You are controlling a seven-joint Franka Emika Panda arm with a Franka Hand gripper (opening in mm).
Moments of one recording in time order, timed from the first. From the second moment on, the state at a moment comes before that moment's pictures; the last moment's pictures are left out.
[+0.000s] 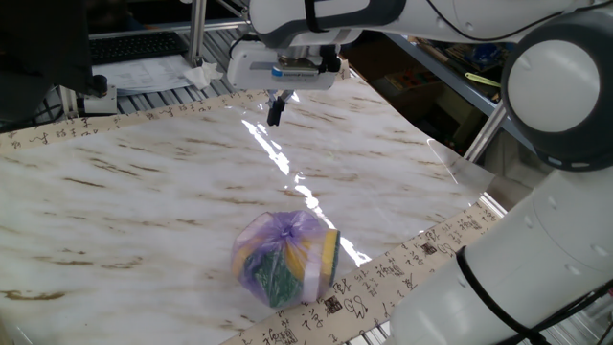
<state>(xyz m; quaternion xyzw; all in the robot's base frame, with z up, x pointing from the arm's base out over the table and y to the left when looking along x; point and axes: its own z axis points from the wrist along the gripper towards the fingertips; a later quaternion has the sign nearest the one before) 0.496 0.000 0.299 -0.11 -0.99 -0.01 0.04</state>
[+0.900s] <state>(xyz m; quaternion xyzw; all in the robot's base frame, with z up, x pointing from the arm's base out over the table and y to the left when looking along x) 0.496 0.000 0.298 -0.11 -0.99 -0.01 0.04</state>
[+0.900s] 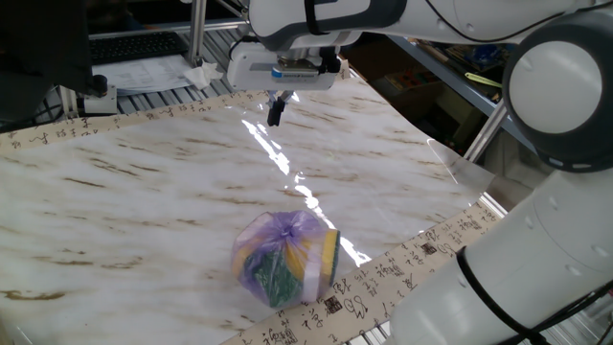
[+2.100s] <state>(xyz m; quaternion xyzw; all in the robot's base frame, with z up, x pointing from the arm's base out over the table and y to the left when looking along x) 0.496 0.000 0.298 -0.11 -0.99 -0.01 0.04</state>
